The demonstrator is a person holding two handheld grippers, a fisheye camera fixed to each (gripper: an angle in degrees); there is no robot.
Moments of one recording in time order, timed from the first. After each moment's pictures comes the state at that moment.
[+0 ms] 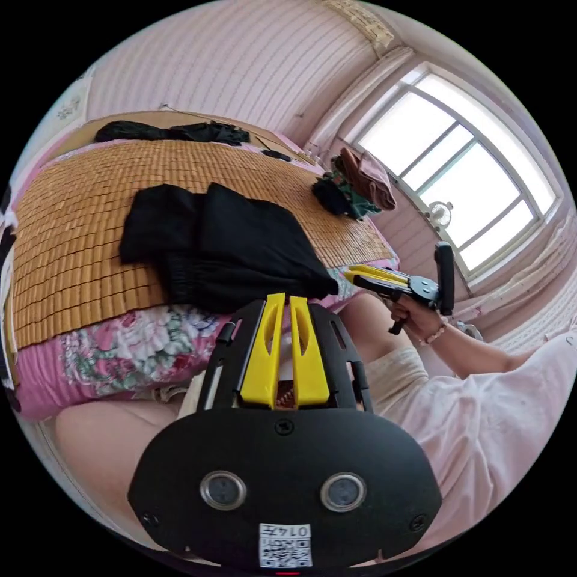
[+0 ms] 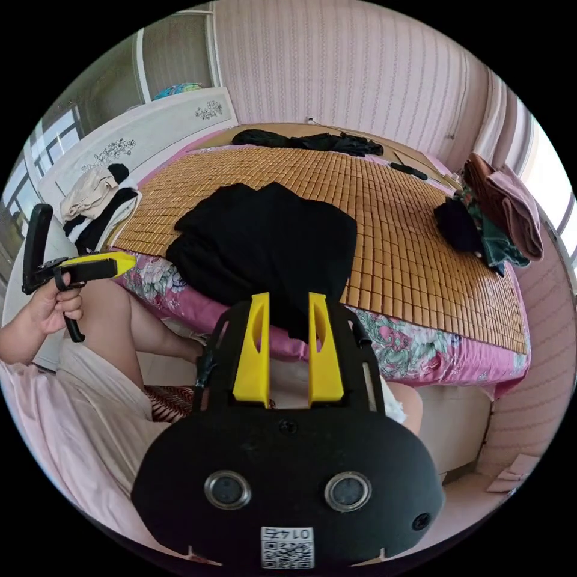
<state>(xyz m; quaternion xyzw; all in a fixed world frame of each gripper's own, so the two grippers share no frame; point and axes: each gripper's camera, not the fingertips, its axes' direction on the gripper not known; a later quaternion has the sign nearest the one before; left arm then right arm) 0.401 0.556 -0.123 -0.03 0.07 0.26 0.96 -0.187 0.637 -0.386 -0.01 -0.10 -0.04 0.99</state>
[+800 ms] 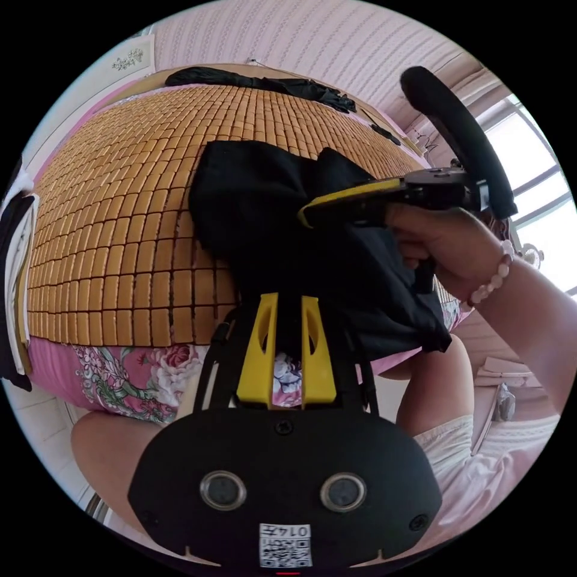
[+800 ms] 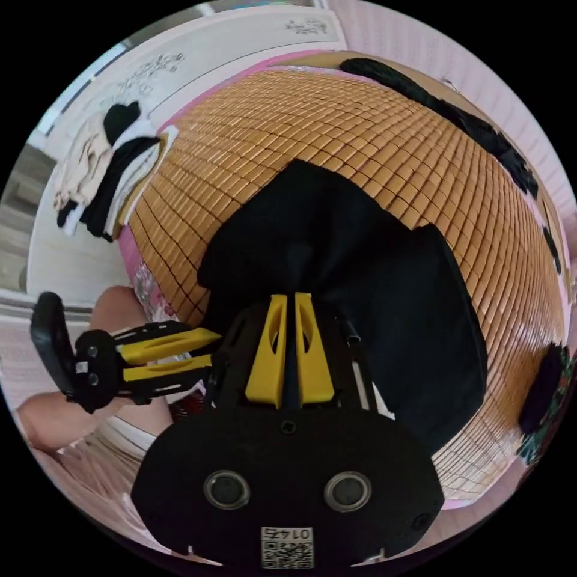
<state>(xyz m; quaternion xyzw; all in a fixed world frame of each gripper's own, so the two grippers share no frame) 0.319 0.406 -0.125 -0.09 -0.09 0.14 0.98 -0.335 0.382 -0.134 -0.18 -0.25 -0.18 0.93</state>
